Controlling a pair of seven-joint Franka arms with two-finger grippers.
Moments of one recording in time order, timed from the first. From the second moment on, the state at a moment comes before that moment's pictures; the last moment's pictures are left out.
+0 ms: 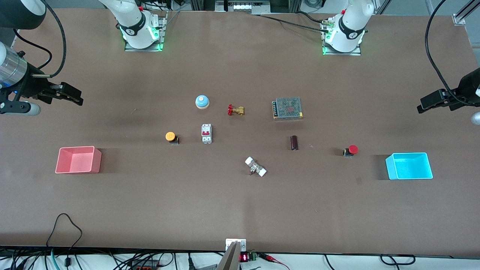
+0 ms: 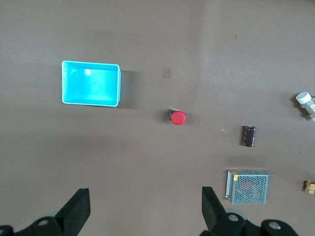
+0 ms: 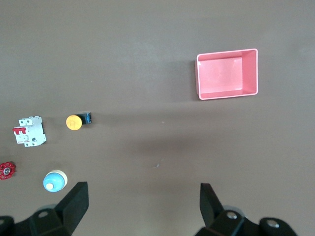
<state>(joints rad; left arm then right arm) 0.07 0.12 -0.02 -1.47 -0.04 1.56 -0.06 0.03 0.06 0.01 -1.62 0.00 1.64 0.09</state>
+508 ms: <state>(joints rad) 0.07 0.13 -0.02 -1.47 -0.04 1.56 -0.07 0.03 0.06 0.01 -1.62 0.00 1.64 0.09</state>
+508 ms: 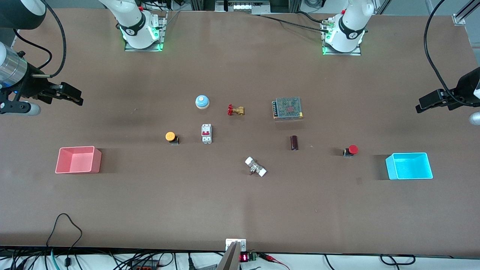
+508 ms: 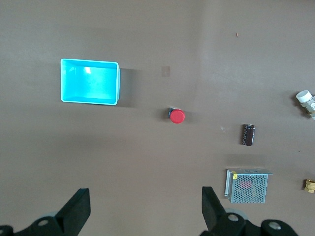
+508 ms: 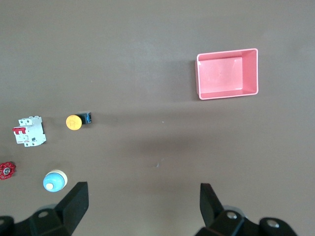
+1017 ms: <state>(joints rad) 0.06 0.27 -0.02 -1.48 -0.04 1.56 -0.07 0.06 0.15 0.01 -1.62 0.05 1.66 0.09</state>
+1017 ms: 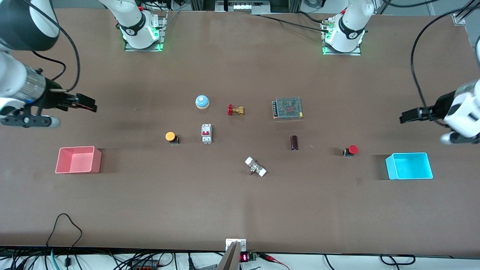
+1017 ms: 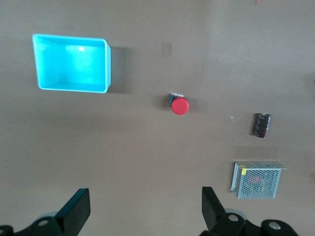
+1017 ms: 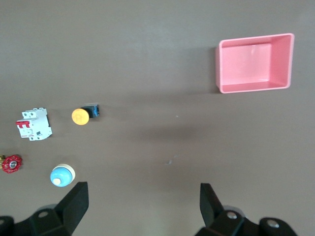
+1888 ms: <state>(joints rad) -0.06 0.63 -0.03 -1.50 -0.05 1.80 -0.08 0.22 0.30 0.01 -1.78 0.06 2.05 0.25</state>
